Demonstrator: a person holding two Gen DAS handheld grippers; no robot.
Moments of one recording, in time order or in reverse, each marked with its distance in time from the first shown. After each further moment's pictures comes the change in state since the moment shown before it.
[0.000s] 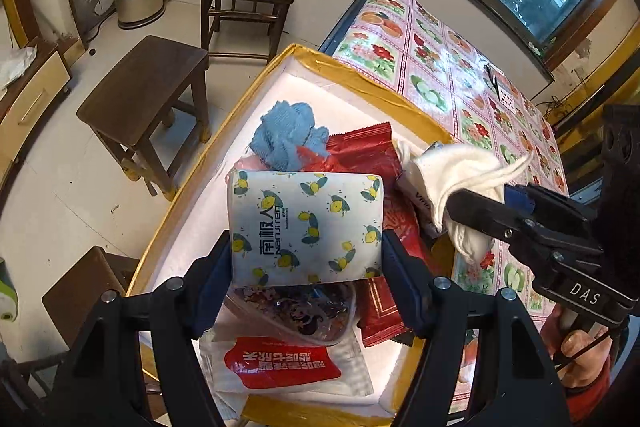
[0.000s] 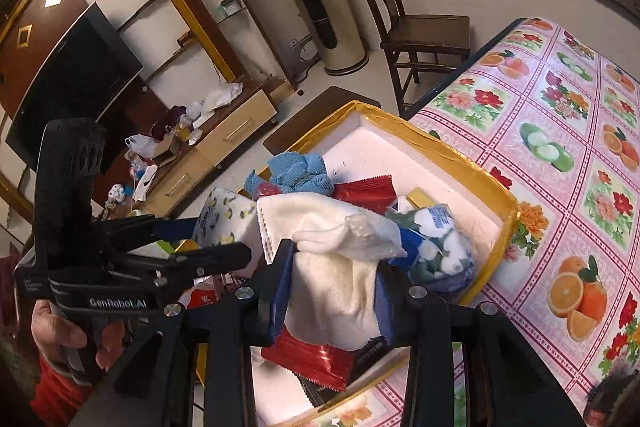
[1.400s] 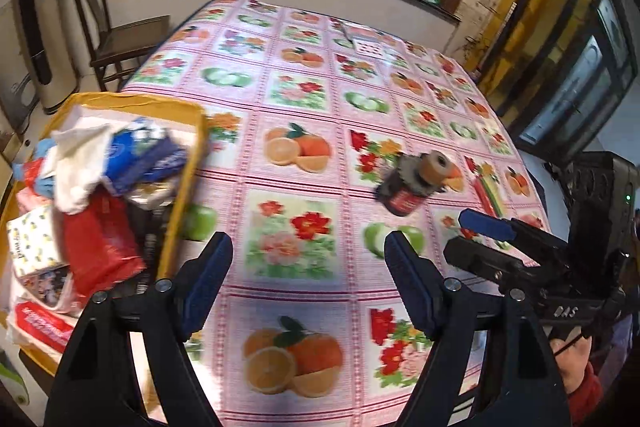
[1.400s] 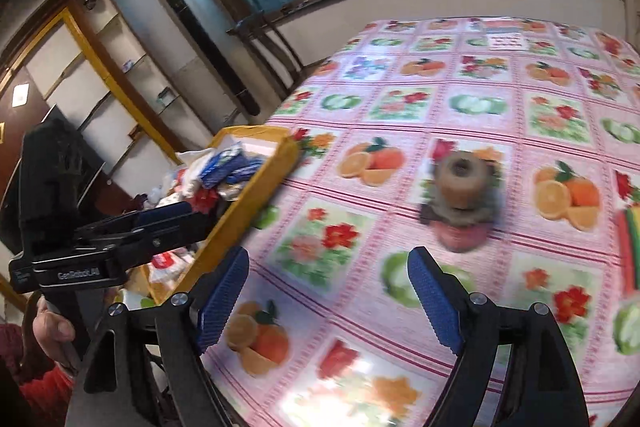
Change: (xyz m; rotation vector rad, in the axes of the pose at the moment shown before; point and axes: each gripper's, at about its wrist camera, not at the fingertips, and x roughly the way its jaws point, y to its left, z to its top) left arm -0.028 -0.203 -0.069 0.333 -0.102 -0.144; right arm -0.193 -0.154 -0.205 0.334 -0.256 -0.151
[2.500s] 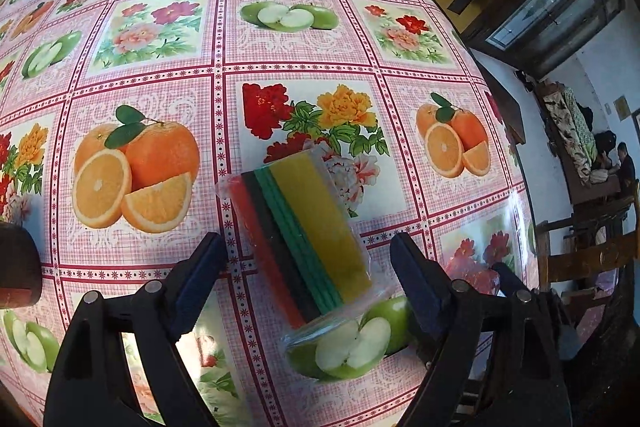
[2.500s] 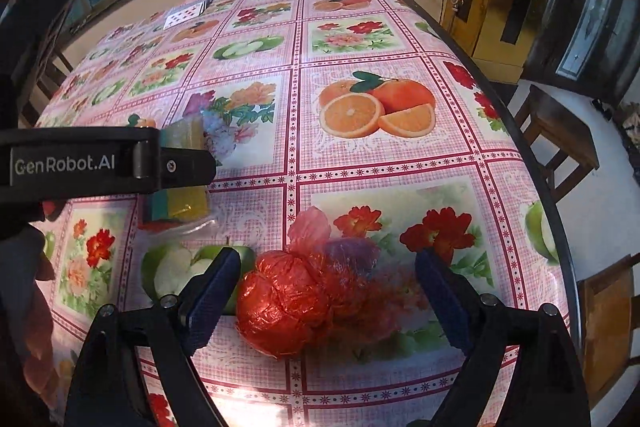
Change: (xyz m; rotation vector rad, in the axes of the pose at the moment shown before) left arm 0.242 -0.225 0.030 0.155 0.331 -0.087; right arm -0.083 -0.236 -0.062 0.236 0.059 -0.671
